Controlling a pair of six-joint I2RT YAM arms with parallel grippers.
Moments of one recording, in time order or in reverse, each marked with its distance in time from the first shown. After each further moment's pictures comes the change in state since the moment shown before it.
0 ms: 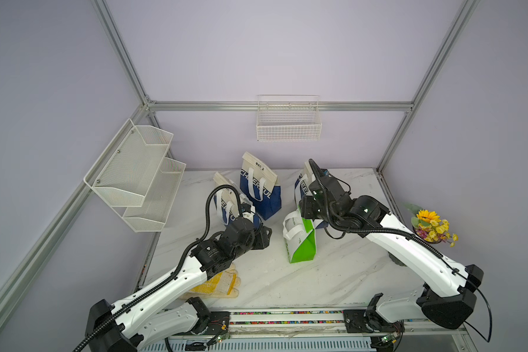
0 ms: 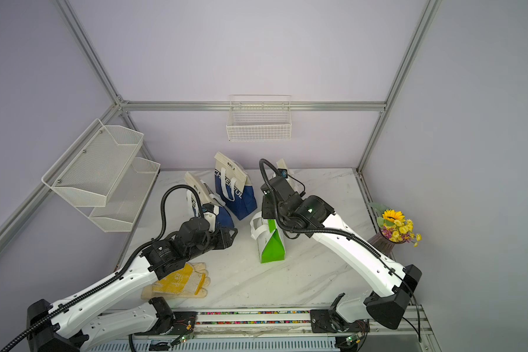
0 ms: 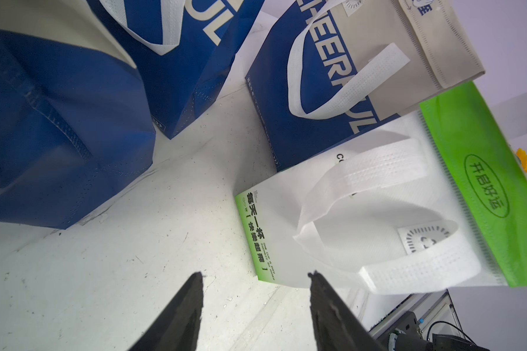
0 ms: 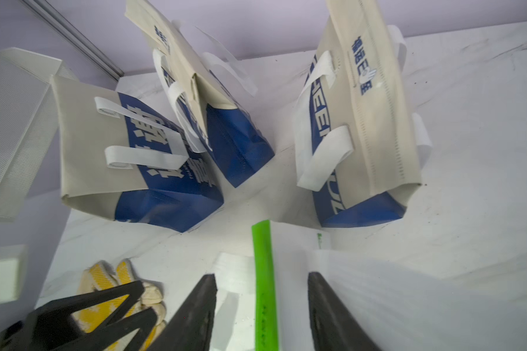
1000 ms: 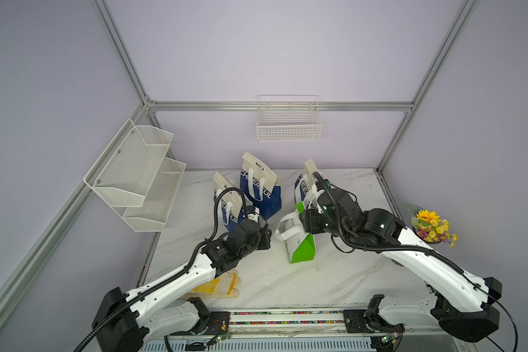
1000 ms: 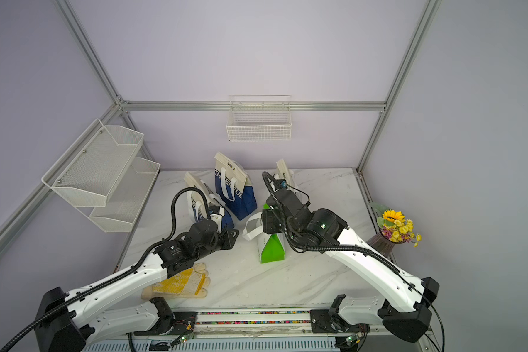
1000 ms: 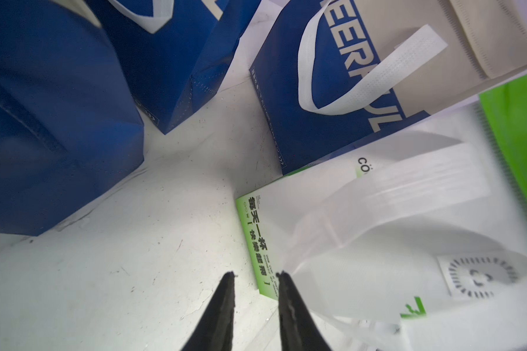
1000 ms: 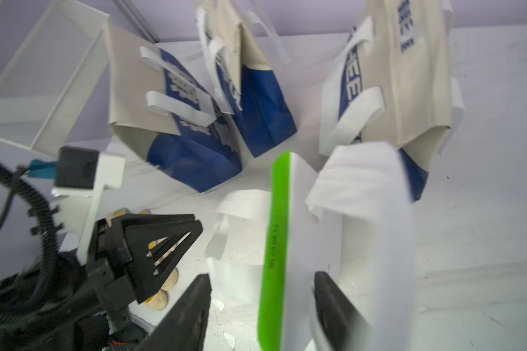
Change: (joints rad) left arm -0.014 0.044 -0.053 0.101 -0.031 -0.026; right arm 0.166 -0.129 -0.040 -0.029 -0.029 -0.035
